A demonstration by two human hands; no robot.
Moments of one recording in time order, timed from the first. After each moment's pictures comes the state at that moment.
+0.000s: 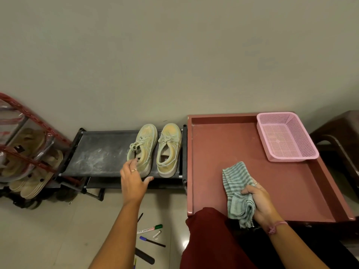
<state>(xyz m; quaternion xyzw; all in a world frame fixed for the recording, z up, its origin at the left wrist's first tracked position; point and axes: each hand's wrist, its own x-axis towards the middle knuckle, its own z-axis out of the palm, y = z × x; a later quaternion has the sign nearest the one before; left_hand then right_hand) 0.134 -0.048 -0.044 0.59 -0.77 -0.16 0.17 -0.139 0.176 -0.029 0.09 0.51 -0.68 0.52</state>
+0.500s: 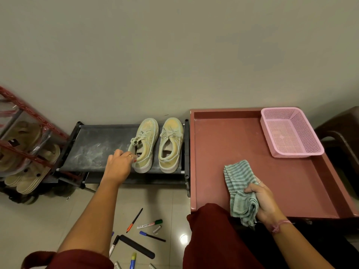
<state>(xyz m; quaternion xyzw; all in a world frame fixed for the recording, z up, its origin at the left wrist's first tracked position) 0.165 -0.119 -0.024 0.47 -0.88 0.00 -0.06 -0.136 0.177 -0.043 0.10 0.52 -0.68 0.51</state>
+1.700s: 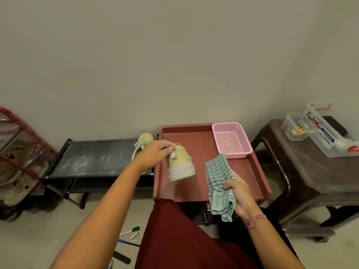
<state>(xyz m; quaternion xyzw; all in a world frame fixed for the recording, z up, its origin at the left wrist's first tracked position) 0.014 0.085 0.161 0.31 -0.84 -0.44 0.10 -0.148 0.298 0.077 -0.02 0.49 -0.72 0.49</state>
